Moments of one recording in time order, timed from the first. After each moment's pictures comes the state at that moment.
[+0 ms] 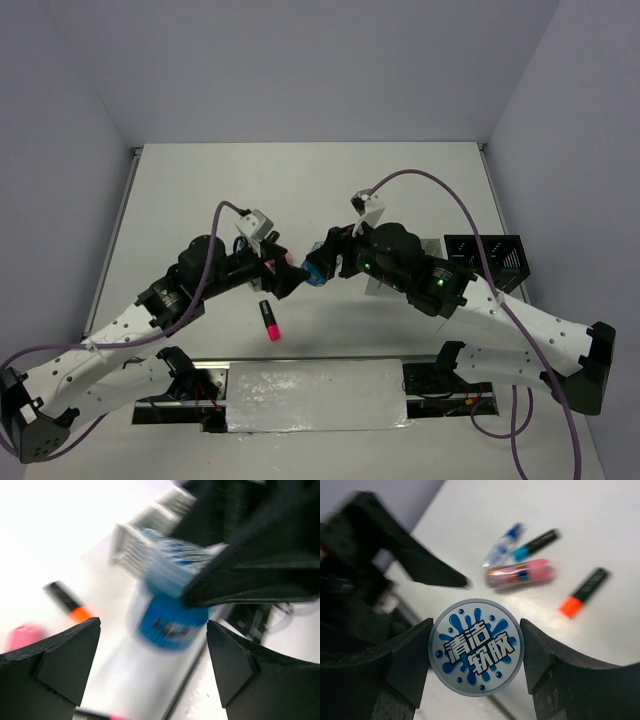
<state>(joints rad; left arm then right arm) -0.77 0.83 0.68 -0.03 0.27 -0.29 0.98 1.02 0.95 -0.22 0.09 0.58</state>
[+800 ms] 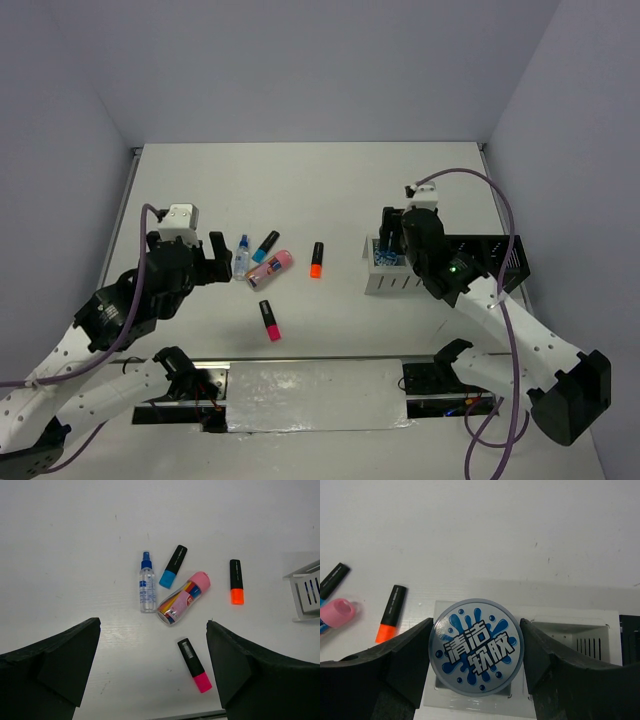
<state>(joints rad) -0.76 0.68 0.99 -0.83 -0.59 -0.45 0.56 0.97 0.80 -0.31 0.43 0.32</state>
